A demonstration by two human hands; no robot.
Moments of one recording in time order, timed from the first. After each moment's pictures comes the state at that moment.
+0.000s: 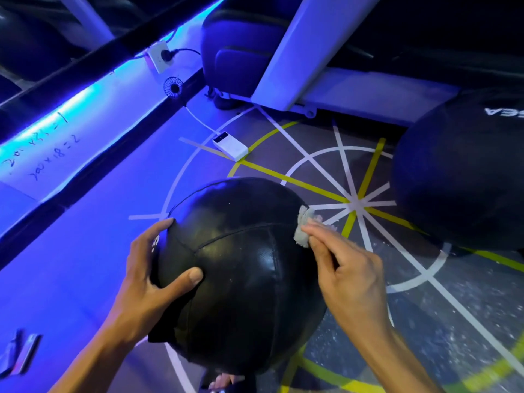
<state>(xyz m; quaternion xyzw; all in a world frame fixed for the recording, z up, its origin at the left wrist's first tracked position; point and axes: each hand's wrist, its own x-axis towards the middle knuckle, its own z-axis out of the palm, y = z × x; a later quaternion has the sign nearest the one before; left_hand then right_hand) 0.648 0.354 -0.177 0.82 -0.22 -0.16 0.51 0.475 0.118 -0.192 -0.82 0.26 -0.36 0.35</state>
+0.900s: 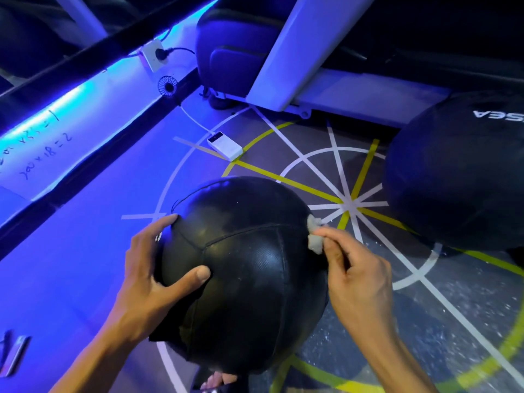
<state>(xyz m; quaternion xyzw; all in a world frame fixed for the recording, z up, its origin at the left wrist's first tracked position) 0.637 0.338 -0.173 0.82 -0.24 -0.14 0.49 0.459 0.108 -0.191 -0.79 0.32 -0.33 0.40</state>
